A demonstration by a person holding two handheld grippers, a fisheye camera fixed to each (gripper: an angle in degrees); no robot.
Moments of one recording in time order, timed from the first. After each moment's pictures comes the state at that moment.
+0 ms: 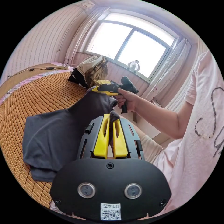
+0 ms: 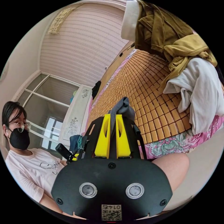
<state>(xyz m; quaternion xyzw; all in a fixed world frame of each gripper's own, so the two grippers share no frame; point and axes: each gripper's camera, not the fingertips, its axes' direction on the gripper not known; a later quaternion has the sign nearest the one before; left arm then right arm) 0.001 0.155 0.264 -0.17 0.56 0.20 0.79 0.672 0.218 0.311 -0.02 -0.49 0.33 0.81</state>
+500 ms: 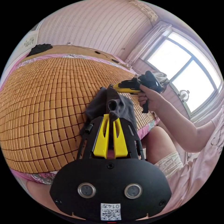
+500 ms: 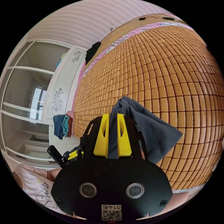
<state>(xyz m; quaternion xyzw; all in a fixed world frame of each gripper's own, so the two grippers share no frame) -0.170 0.158 0.374 -0.27 0.31 -0.01 0.91 0.375 0.031 0.433 -0.18 -0.47 0.16 0.85</state>
